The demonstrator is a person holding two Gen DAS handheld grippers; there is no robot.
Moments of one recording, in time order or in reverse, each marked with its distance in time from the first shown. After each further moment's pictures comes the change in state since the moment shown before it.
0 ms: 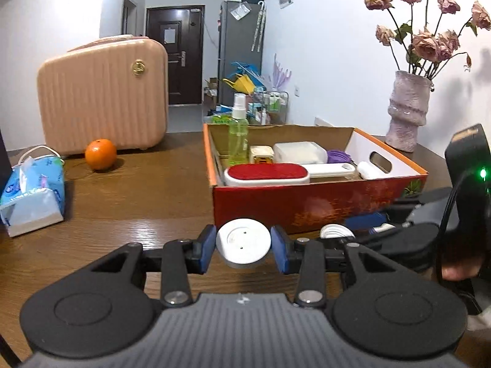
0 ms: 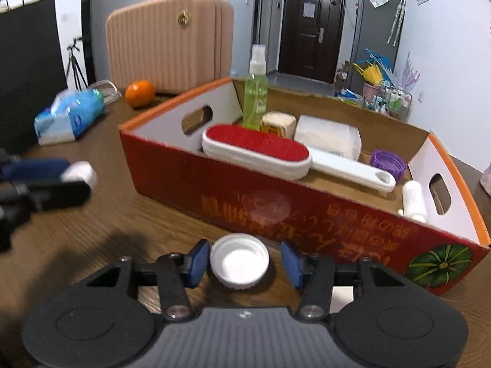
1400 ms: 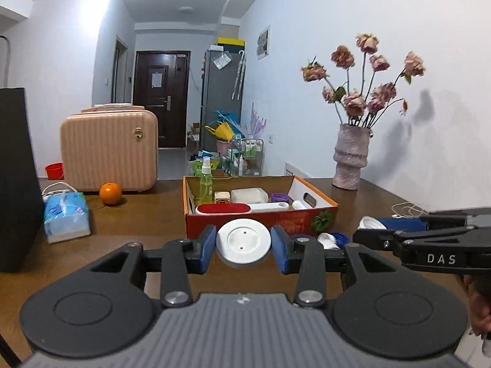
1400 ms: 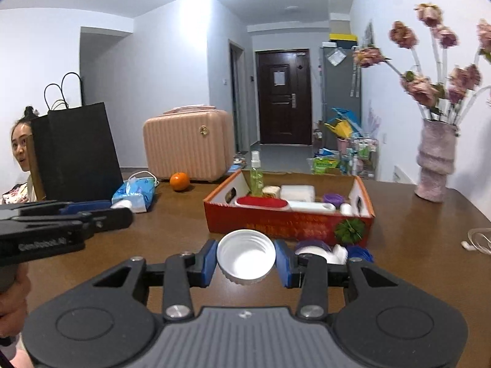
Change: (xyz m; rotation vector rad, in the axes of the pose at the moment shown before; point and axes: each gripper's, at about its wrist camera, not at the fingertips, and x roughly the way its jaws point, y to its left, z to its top) left arm -0.178 -0.041 -0.011 0.011 -0.180 -0.080; right arm -0.266 0.049 -0.085 0.144 -0.320 -0.019
